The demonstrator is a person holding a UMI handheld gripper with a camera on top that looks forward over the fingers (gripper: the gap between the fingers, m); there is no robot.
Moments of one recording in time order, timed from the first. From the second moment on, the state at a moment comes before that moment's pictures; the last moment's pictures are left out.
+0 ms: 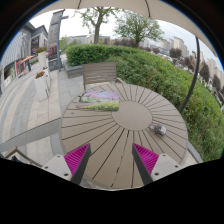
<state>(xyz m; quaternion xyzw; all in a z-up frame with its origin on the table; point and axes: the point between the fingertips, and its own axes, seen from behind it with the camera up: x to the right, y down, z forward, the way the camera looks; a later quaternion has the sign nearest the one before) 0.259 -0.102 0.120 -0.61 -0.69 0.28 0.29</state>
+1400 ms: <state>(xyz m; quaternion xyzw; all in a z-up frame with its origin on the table) 0.063 0.176 -0.018 -0.66 -0.60 0.30 0.34</state>
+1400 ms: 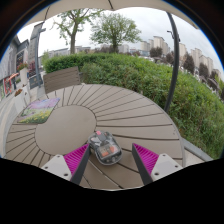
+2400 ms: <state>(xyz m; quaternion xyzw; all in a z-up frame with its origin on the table) -0.061 0.061 0.120 -0.68 -0.57 0.31 0.34</state>
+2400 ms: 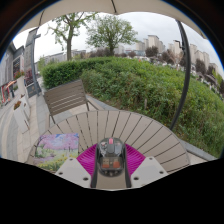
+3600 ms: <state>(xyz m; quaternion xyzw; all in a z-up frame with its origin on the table) 0.097 -0.099 0.184 -0.69 -0.64 0.23 0.27</state>
